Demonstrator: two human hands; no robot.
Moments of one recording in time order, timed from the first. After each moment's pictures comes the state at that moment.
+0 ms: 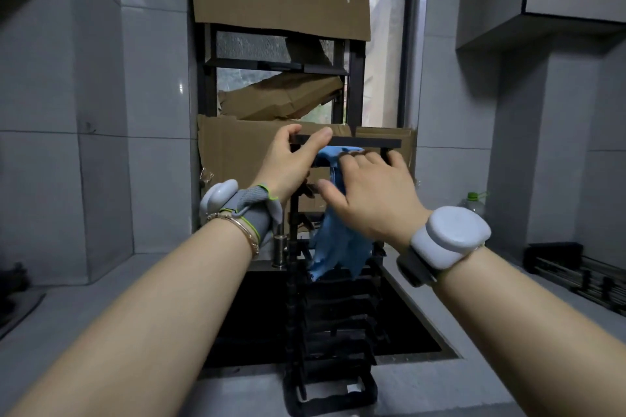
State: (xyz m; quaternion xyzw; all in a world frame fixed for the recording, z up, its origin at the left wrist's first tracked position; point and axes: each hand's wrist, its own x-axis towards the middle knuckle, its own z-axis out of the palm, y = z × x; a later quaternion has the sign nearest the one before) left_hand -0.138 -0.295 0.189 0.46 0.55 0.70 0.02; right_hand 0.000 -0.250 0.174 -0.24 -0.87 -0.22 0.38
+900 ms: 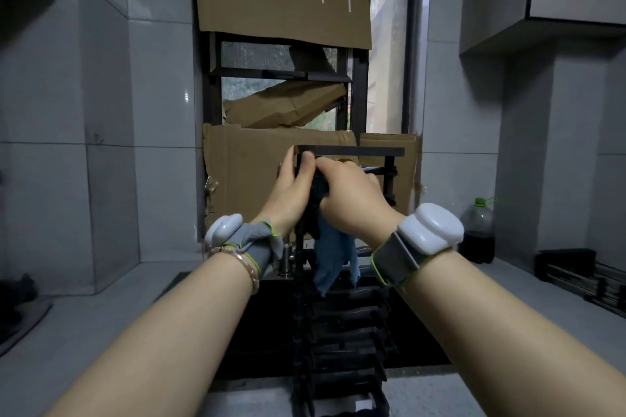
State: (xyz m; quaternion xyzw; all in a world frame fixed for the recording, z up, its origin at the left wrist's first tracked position) left_hand -0.144 -0.293 0.165 0.48 0.54 0.69 0.06; right_hand -0.027 -0.268 0.187 -0.17 -0.91 0.03 0.37
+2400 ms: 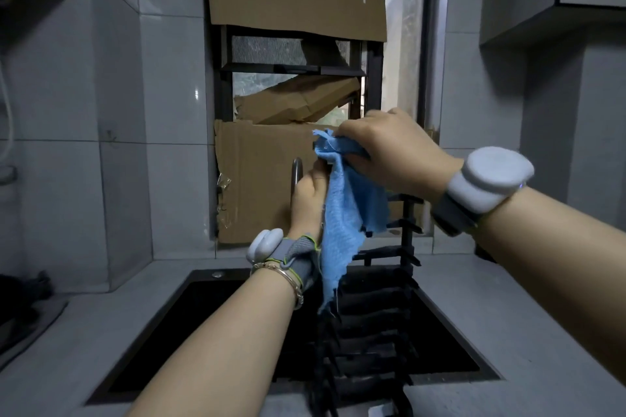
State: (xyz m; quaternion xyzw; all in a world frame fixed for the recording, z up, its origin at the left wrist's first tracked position) left_hand -0.139 -0.290 0.157 0.43 0.55 0.72 -0.01; right_hand -0.027 -0.237 0.231 -0.04 -0.86 -0.29 0.41
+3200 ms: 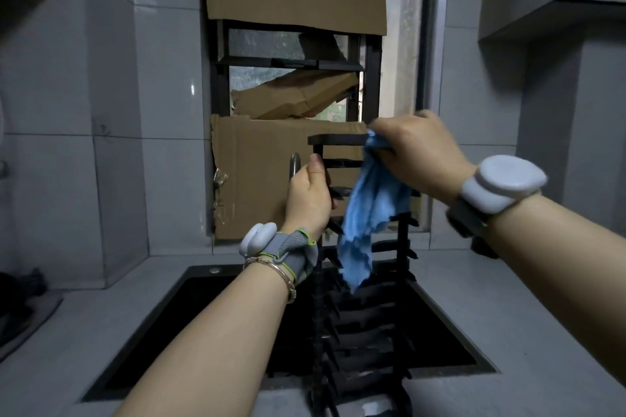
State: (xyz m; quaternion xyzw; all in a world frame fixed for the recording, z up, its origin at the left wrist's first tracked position) left_hand -0.142 -0.288 0.152 0.43 0.54 0.72 -0.05; right_hand -0.011 -0.215 0.220 -0.12 -0.86 -0.24 0.43
